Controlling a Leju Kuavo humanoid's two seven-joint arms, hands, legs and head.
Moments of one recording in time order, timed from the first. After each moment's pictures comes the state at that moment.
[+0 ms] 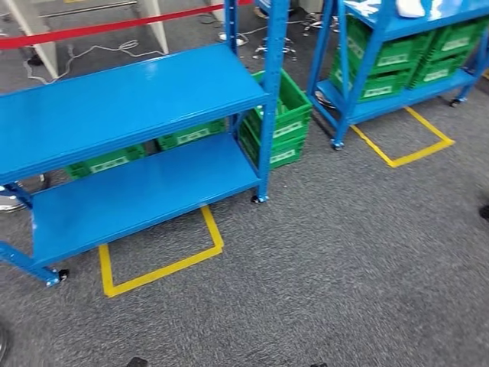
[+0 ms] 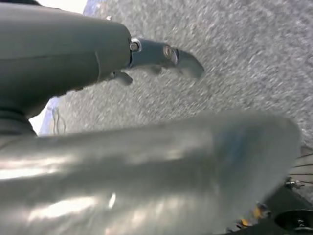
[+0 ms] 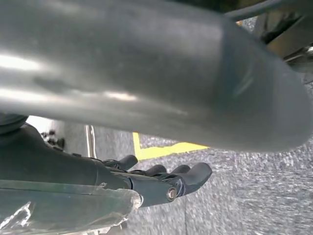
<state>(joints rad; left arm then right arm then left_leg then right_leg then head) -0.06 -0.07 0.31 -0.20 -0.73 0.09 0.07 -0.10 0.18 -1.18 -0.19 1.38 -0.17 0.08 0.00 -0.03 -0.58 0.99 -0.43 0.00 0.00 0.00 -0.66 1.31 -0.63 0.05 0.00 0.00</state>
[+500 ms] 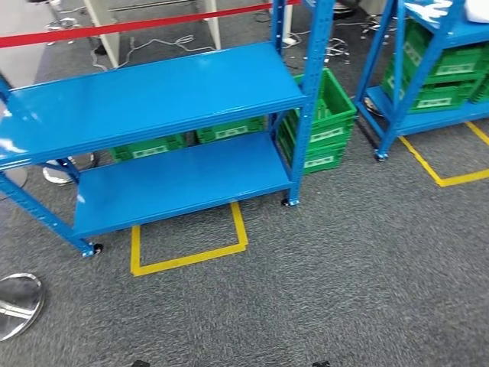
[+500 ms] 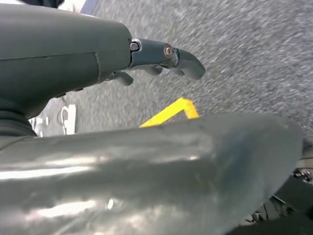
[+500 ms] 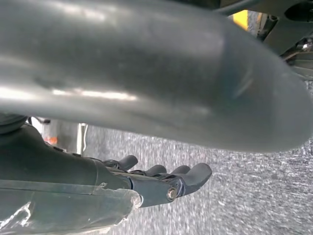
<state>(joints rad) -0.06 -0.07 0.33 -0.20 -0.73 0.09 0.07 -0.10 0.19 -1.18 -0.19 1.38 -0.17 0.07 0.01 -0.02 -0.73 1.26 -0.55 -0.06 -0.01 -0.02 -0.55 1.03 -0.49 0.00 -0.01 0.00</state>
